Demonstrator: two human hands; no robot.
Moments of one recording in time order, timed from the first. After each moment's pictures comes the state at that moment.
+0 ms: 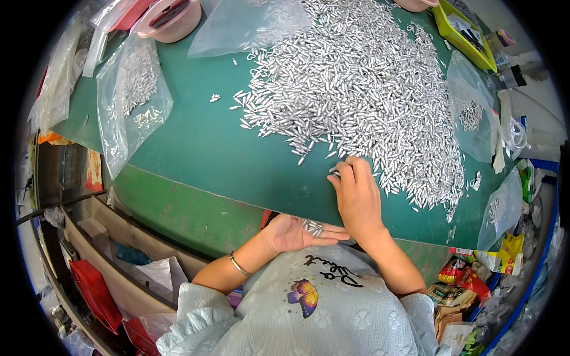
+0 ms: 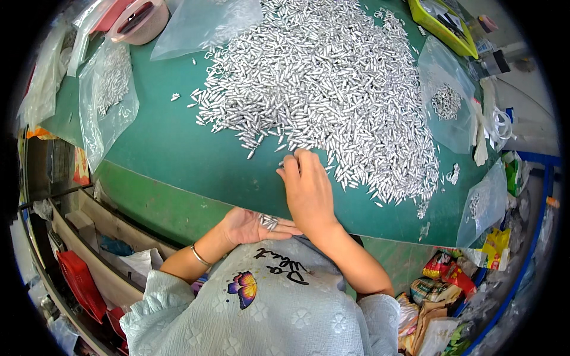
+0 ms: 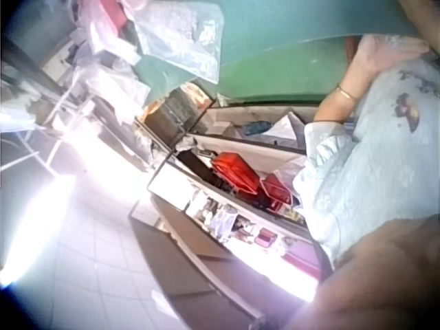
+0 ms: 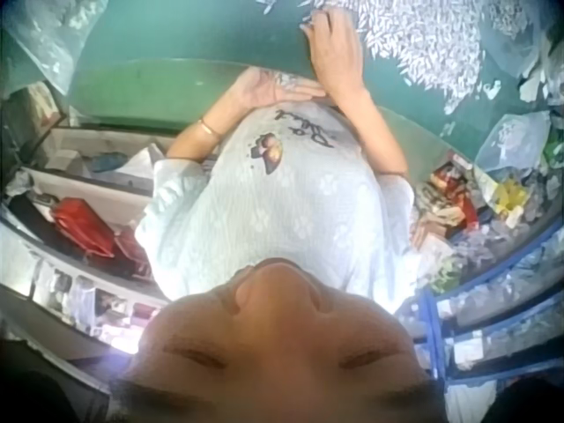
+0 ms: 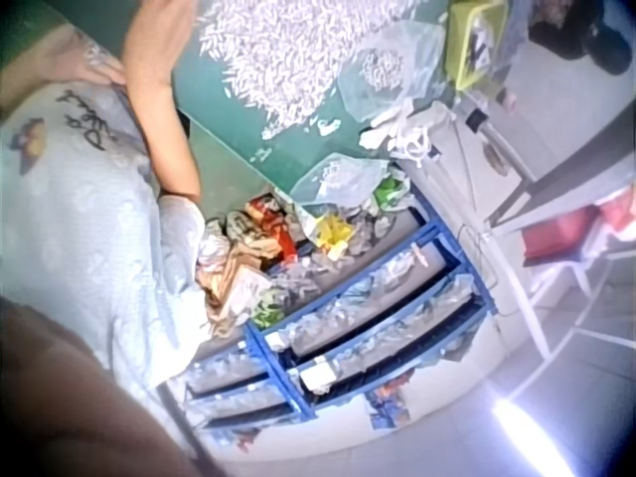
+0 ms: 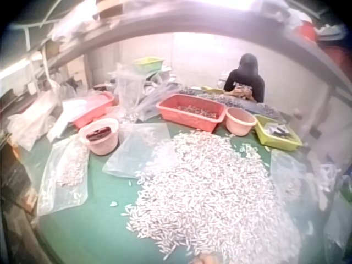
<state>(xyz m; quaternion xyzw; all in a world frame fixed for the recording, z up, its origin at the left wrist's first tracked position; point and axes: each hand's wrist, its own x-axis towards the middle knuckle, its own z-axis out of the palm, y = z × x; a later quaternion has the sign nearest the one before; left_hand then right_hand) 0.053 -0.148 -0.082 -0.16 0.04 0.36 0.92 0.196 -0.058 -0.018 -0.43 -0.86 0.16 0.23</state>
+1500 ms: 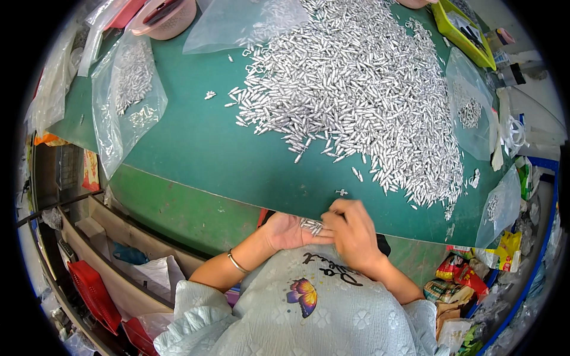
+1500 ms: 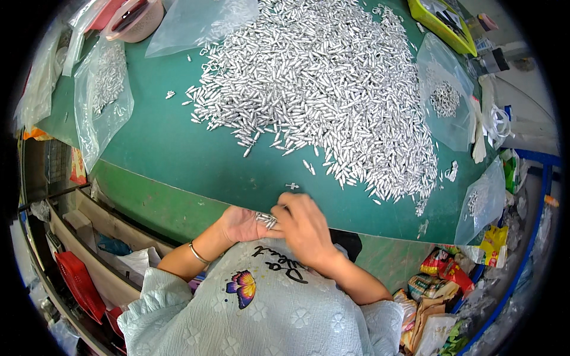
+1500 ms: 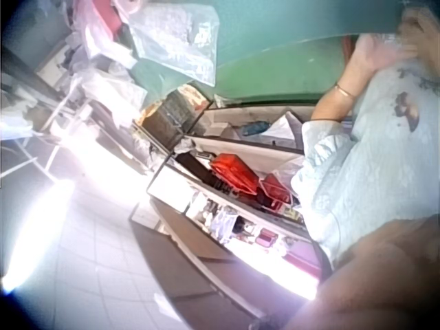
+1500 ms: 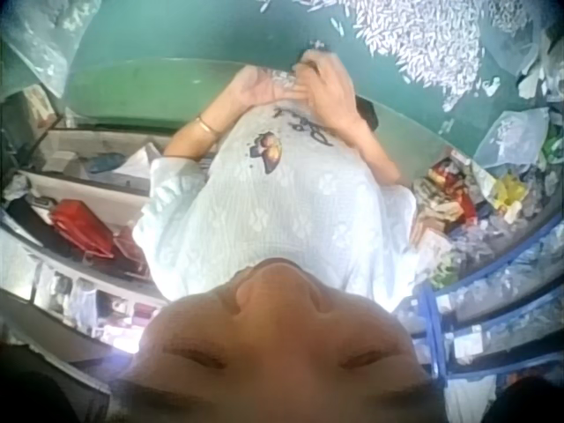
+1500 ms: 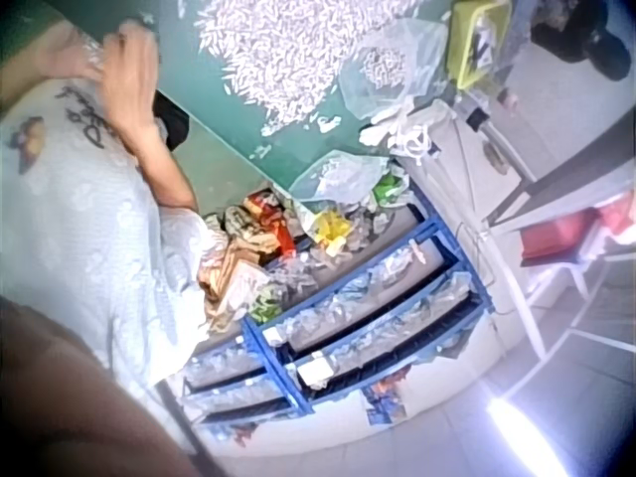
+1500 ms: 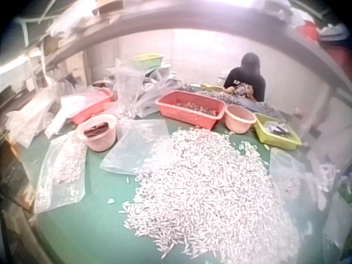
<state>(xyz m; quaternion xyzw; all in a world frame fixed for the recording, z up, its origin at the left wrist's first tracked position) 0.059 -0.156 -0.094 -0.26 -0.03 0.40 0.88 0.228 -0.102 -0.005 -0.33 -0.87 0.29 0.21</state>
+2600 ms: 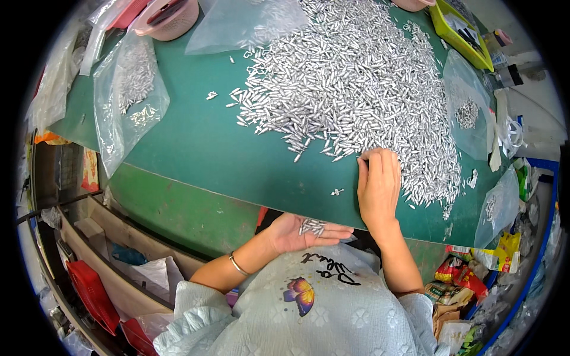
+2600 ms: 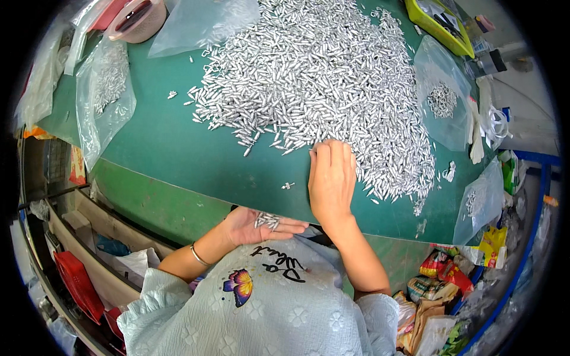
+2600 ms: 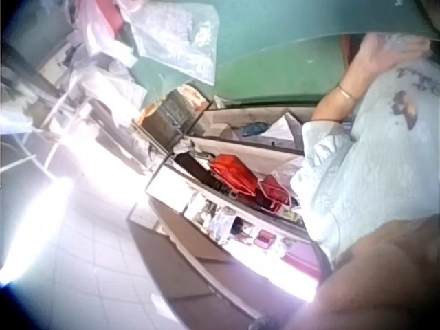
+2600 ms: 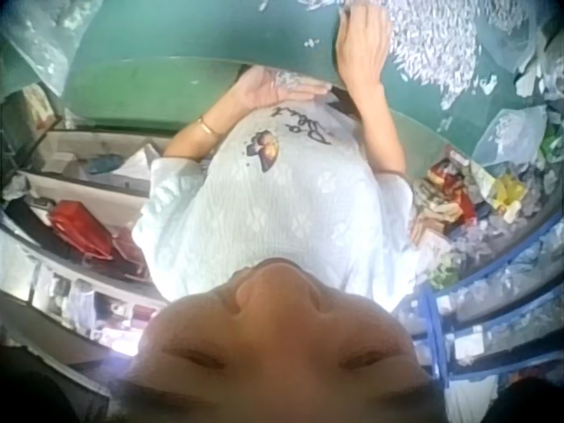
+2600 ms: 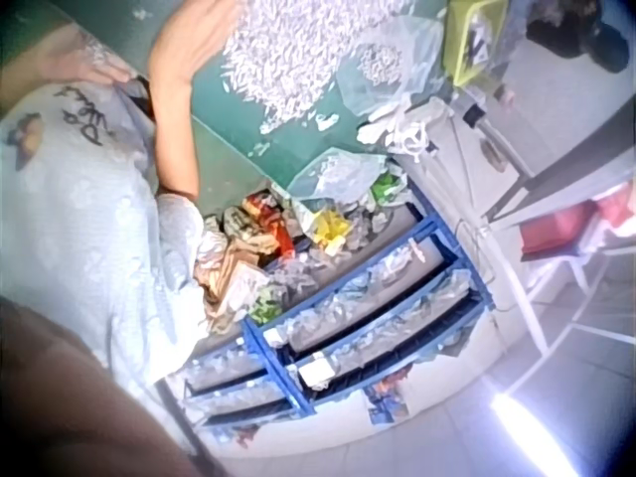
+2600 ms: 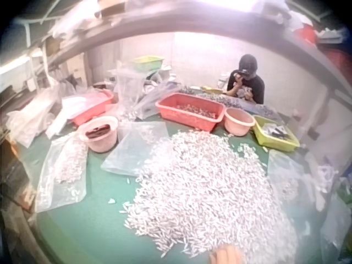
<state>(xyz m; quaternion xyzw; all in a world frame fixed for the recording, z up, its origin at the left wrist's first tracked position) 0.064 -0.147 -0.082 -0.16 0.05 0.35 0.92 0.221 -0.035 -0.015 -0.47 -0.84 0.07 0.25</state>
